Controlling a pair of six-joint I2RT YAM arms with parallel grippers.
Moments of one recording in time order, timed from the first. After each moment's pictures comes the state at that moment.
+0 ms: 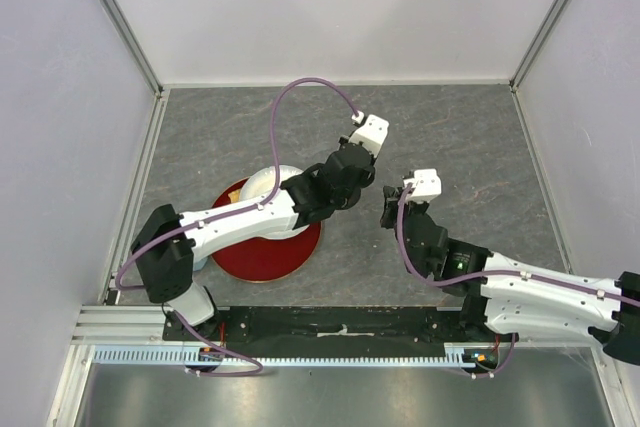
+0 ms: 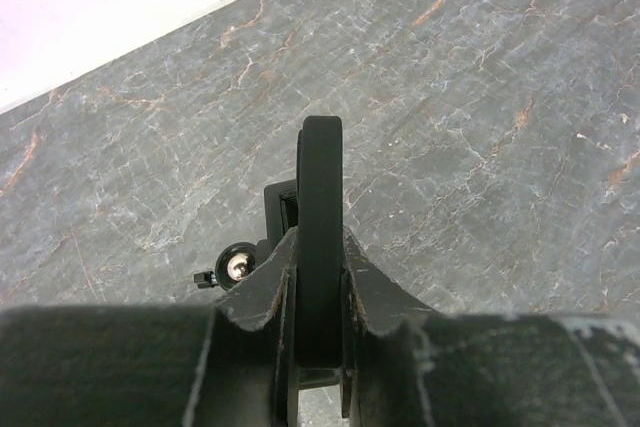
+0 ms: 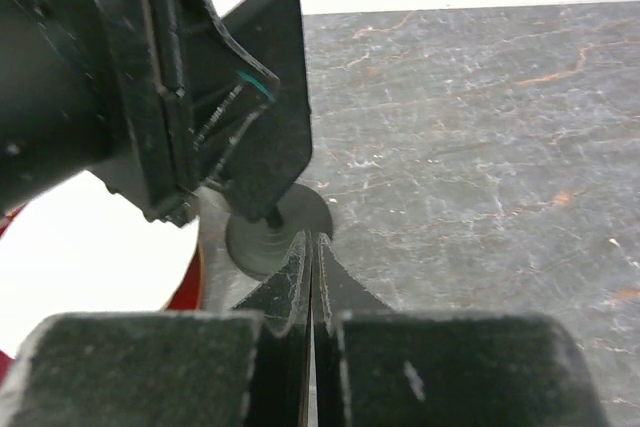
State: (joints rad) left arm -1.02 1.63 1.28 0.02 -0.59 -0.05; right arm 1.15 0.88 0.58 0.16 1.00 0.28
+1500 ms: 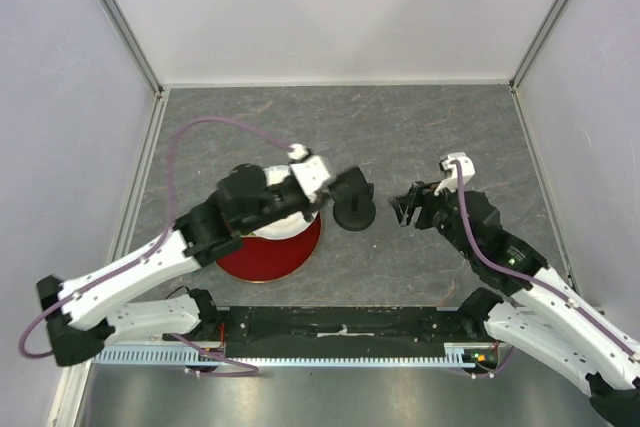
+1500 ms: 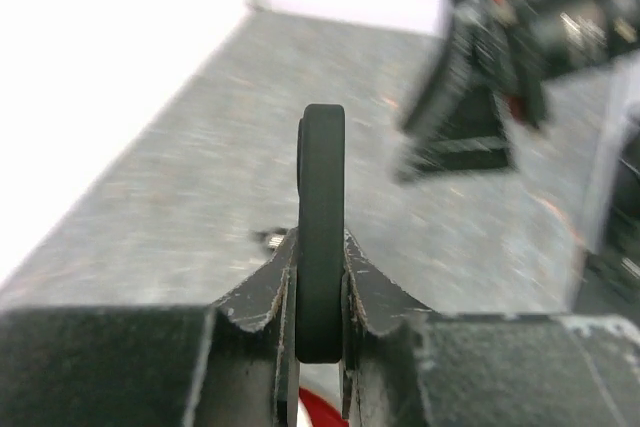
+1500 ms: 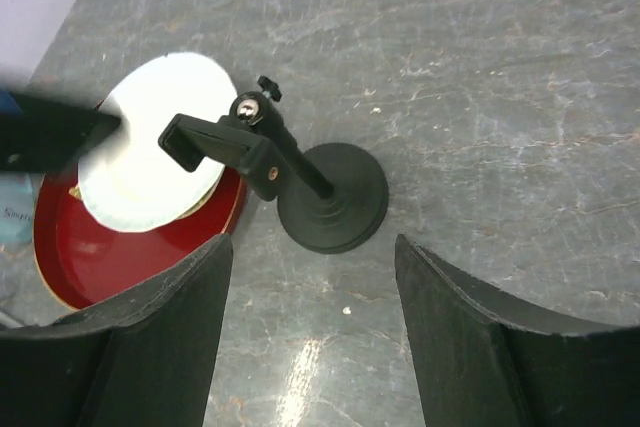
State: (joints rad) left arm -1.00 1.06 1.03 -0.13 0.16 0.21; right arm 0.72 0.61 0.65 -0.33 0.26 0.44
